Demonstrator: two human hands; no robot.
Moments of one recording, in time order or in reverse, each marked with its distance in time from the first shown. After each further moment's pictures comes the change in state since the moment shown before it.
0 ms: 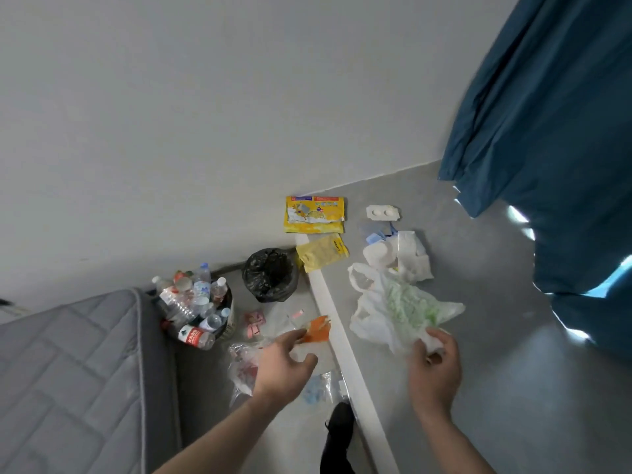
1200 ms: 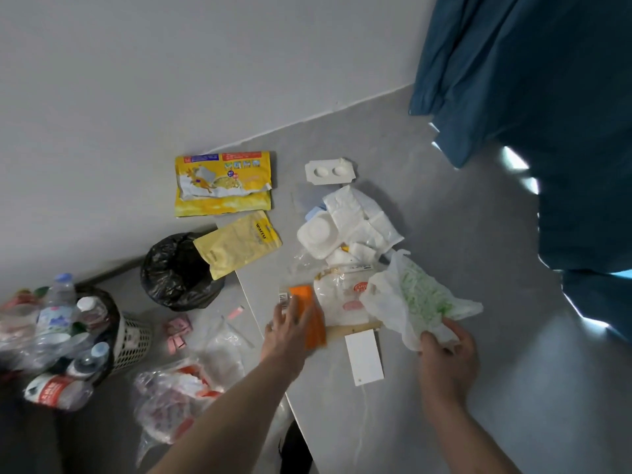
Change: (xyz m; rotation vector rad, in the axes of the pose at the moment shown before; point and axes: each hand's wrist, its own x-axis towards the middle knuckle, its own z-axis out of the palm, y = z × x) left_hand 0.273 -0.041 0.277 0.821 -0.405 0.237; right_hand 0.249 0.199 0.041 -0.090 0.220 0.318
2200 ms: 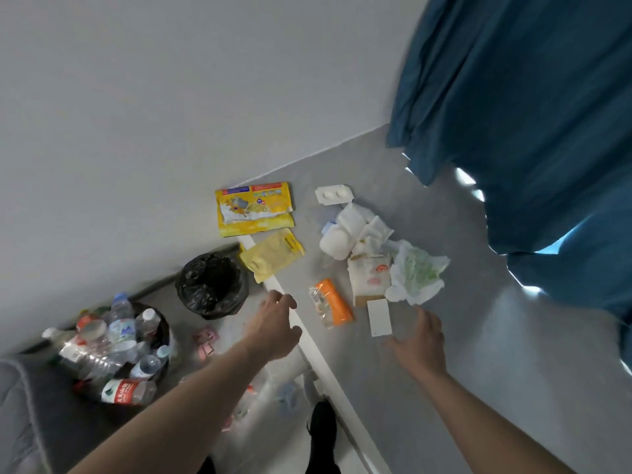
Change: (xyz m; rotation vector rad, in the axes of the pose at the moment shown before) left_hand -0.151 -0.084 -0.168 -0.209 0.052 0.059; right_hand -0.155 -0.078 -0.033 -0.811 -0.294 -0.253
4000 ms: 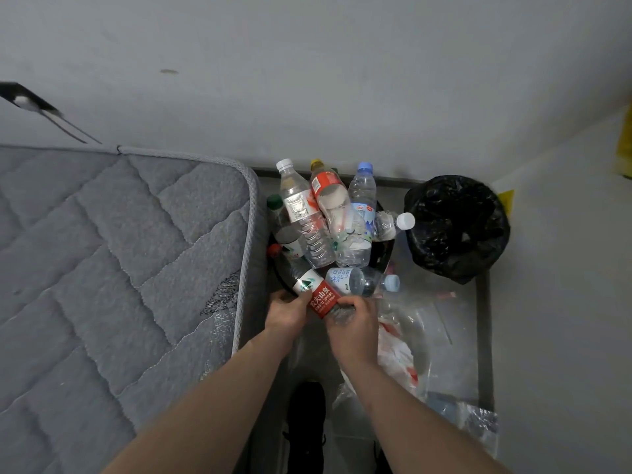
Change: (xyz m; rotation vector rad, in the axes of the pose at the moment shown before) left_hand -0.039 -0.583 0.216 -1.575 0.549 -1.126; right_hand -0.200 -0.255 0.633 0.135 -0.497 -0.423
